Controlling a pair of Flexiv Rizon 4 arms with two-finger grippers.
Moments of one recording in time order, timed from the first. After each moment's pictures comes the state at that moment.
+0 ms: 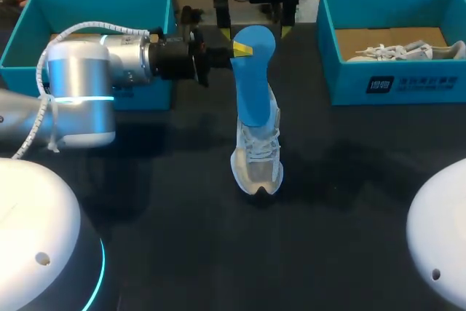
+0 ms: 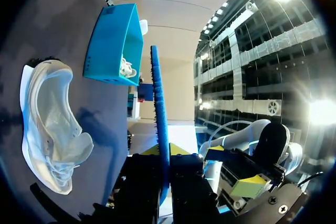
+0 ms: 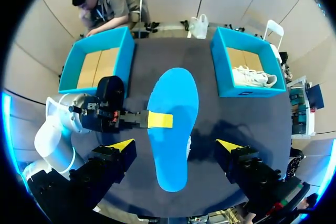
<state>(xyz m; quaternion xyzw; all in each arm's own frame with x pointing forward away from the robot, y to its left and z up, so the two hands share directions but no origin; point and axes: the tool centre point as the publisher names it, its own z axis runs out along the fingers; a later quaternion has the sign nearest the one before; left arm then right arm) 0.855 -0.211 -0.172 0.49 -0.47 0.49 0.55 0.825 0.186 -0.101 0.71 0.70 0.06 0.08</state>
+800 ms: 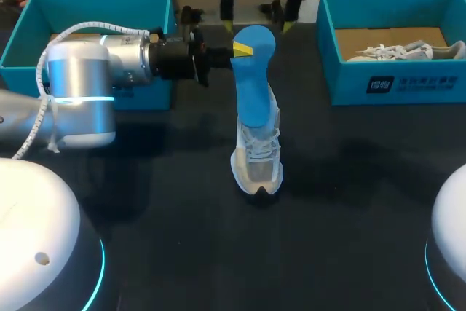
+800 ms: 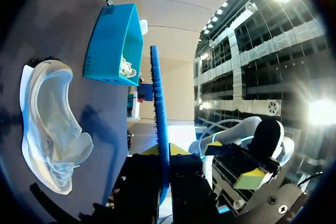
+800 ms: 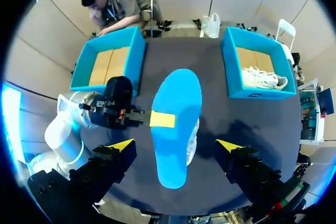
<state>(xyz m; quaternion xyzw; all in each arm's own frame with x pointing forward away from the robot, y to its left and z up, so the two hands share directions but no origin) 0.855 -0.211 -0.172 0.49 -0.47 0.49 0.55 0.827 0.178 -0.094 0.70 0.71 0.10 0.04</state>
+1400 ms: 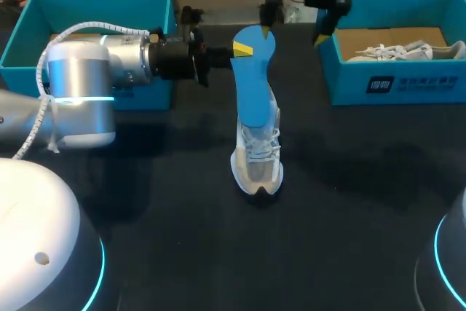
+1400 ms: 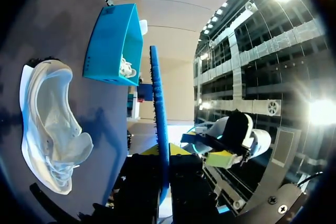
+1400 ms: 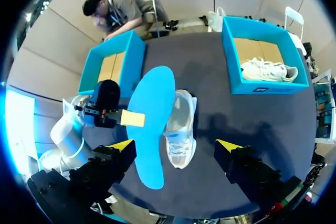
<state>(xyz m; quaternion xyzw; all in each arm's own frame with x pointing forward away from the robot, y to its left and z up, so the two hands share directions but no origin) 0.855 -0.211 -0.172 0.49 -0.47 0.49 0.55 0.828 0.119 -0.117 0.70 0.70 0.16 -0.03</state>
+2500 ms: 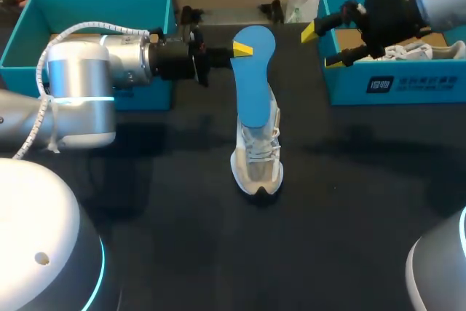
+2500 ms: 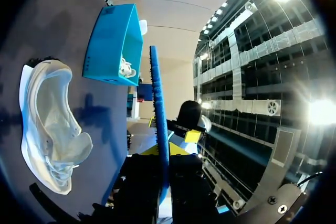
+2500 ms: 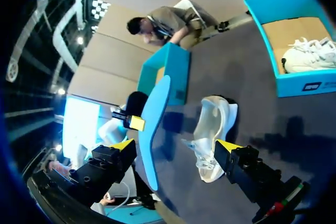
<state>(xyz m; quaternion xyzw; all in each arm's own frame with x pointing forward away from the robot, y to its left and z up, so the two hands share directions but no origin) 0.855 -0.211 -0.172 0.49 -0.47 0.49 0.55 0.846 0.073 -0.159 0.61 0.64 0.40 -0.24</state>
